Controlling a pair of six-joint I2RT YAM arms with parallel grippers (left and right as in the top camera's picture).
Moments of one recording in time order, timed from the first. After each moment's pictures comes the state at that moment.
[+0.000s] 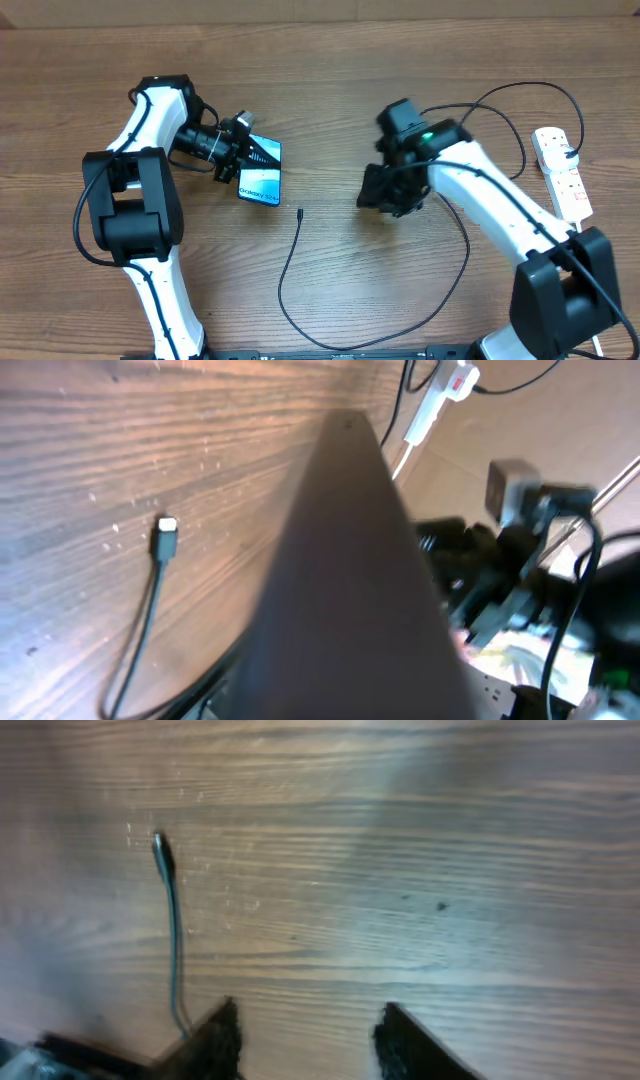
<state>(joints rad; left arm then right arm) 0.06 2.24 1.69 -1.53 1.03 0.14 0.47 1.73 1.29 -1.02 -0.31 0.54</state>
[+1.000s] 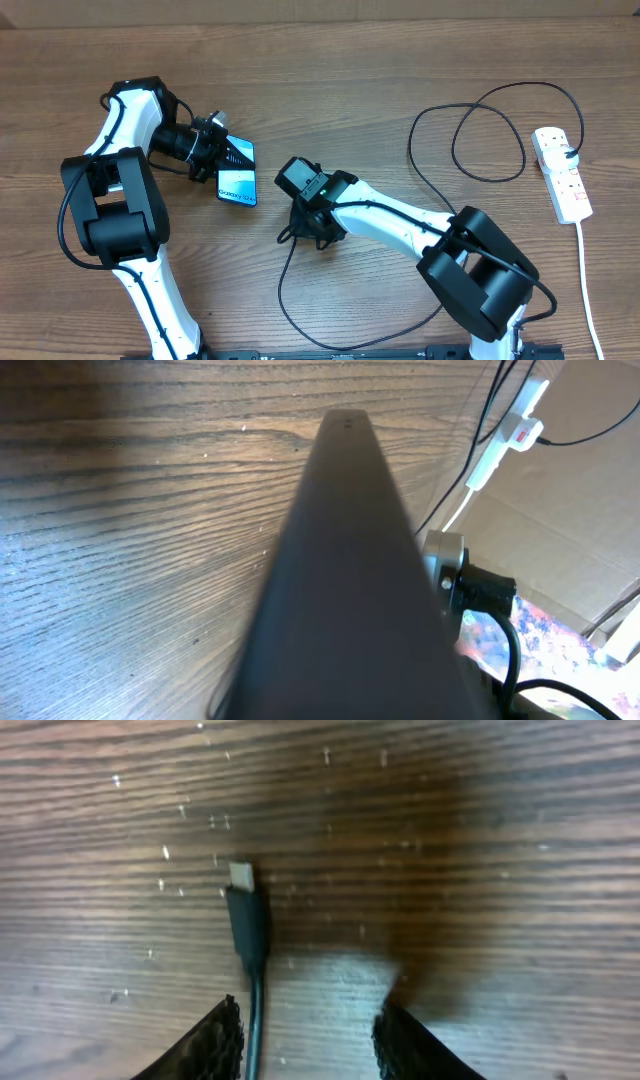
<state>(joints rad) 0.14 2.24 1.69 -1.44 0.86 0.10 0.85 1.99 1.29 -0.67 -0.09 0.98</state>
